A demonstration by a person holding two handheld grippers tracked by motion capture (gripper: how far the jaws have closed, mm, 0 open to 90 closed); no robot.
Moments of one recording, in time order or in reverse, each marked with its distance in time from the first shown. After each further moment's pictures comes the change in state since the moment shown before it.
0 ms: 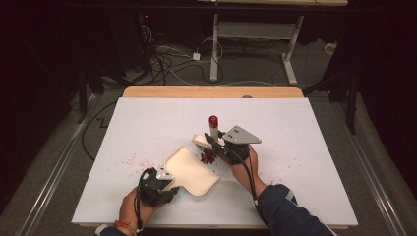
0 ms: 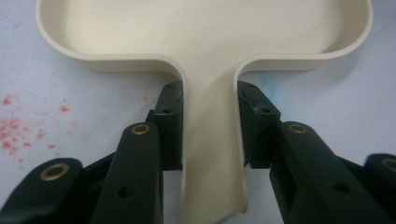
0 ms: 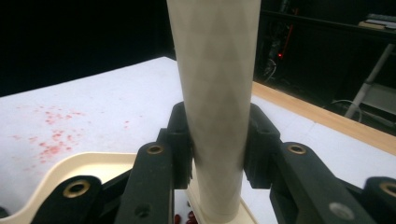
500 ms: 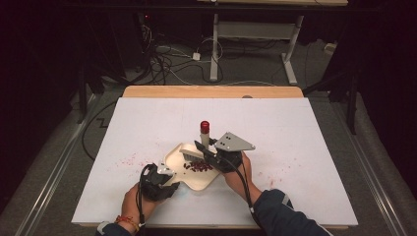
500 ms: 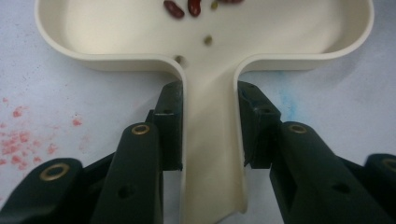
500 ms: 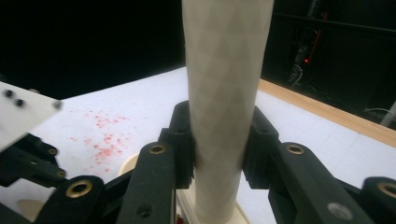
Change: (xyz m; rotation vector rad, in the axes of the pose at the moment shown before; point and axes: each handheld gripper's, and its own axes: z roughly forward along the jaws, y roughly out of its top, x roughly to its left) left arm 0.009 0.007 0.007 -0.007 0.002 -0.027; right arm 0.030 0.007 -0.004 -0.014 0.088 0.005
